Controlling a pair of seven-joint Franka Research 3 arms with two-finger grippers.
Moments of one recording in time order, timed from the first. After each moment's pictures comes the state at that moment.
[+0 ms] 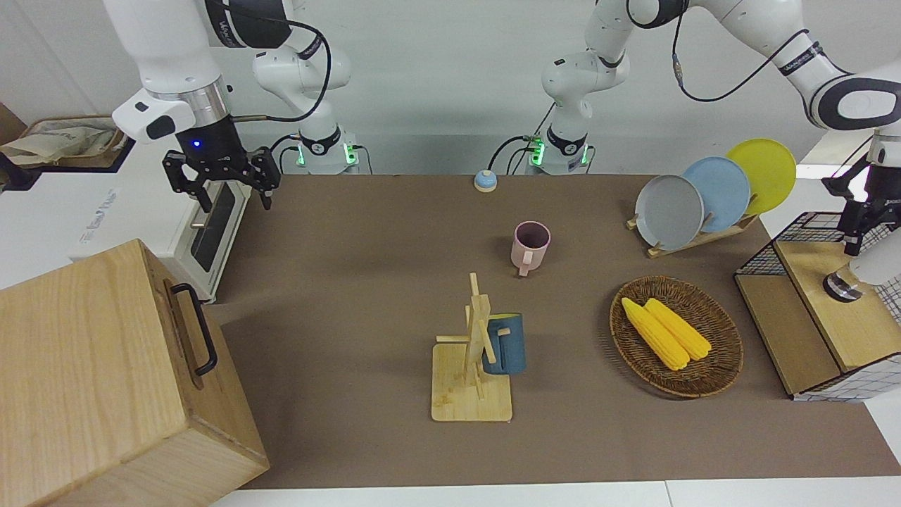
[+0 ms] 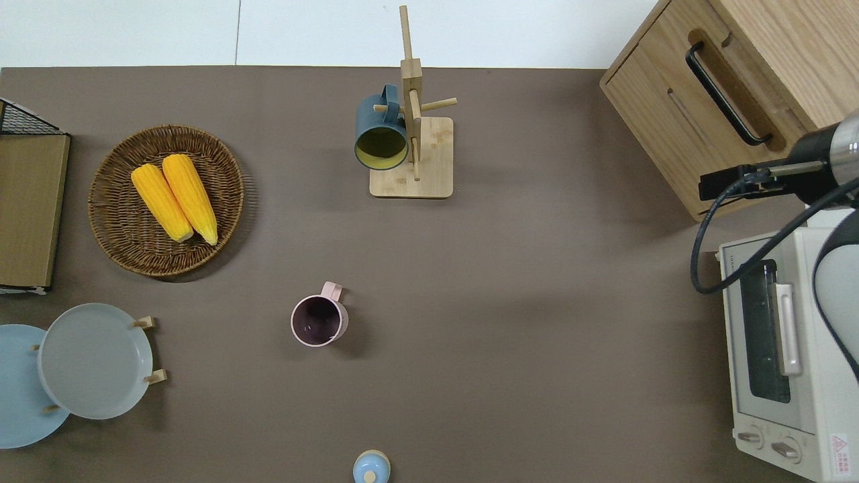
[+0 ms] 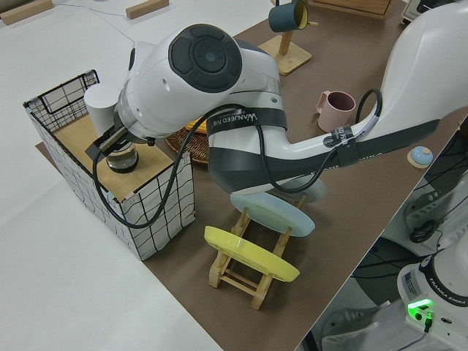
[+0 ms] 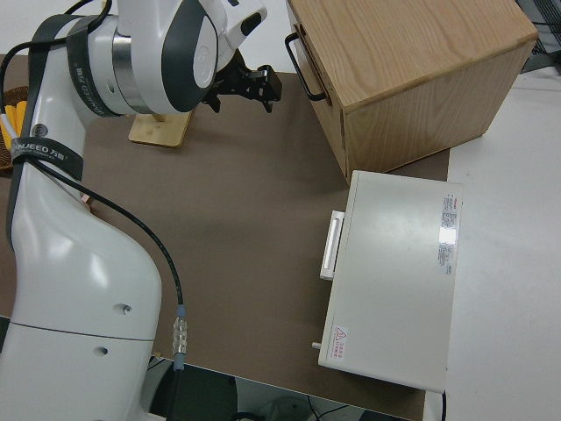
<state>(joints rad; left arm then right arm) 0.27 0.26 0.35 -1.67 -0.59 2.36 0.87 0.09 0.10 -0.04 -1.45 -0.02 1.67 -0.01</state>
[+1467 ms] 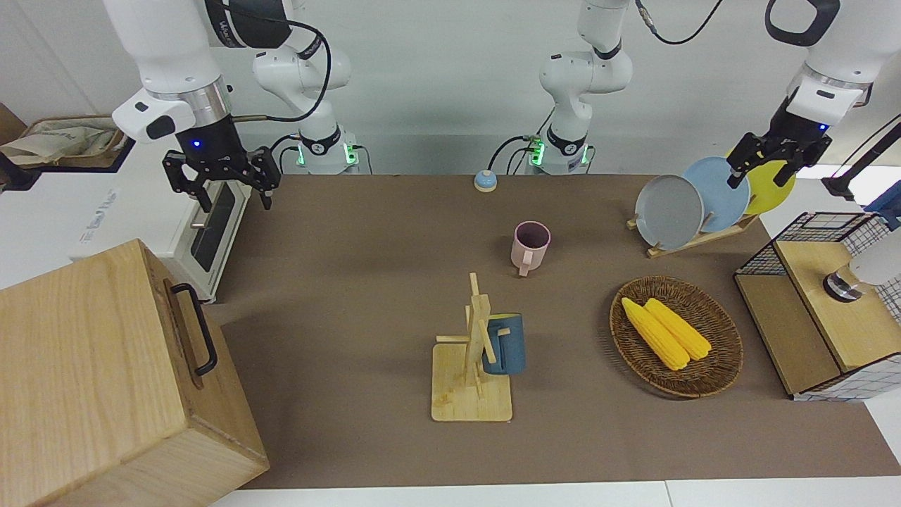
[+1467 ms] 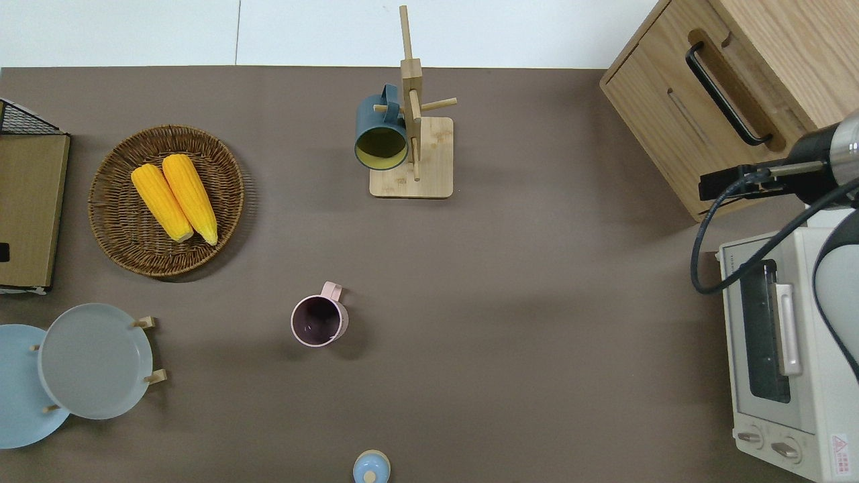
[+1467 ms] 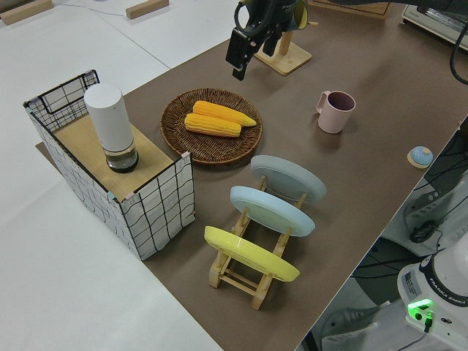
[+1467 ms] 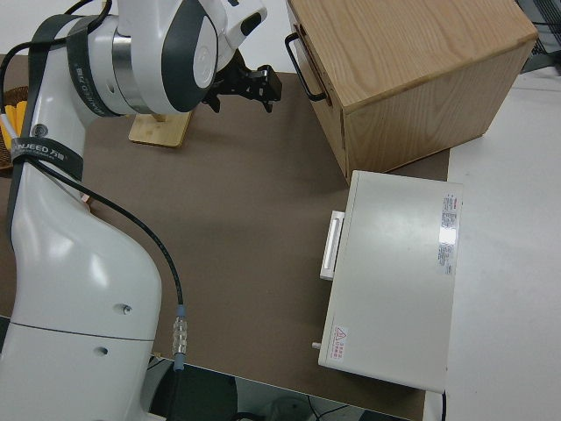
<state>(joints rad) 0.00 -0.04 0.23 -1.64 -0.05 1.69 0.21 0.09 0.10 -0.04 -1.45 -0.02 1.67 -0.01</state>
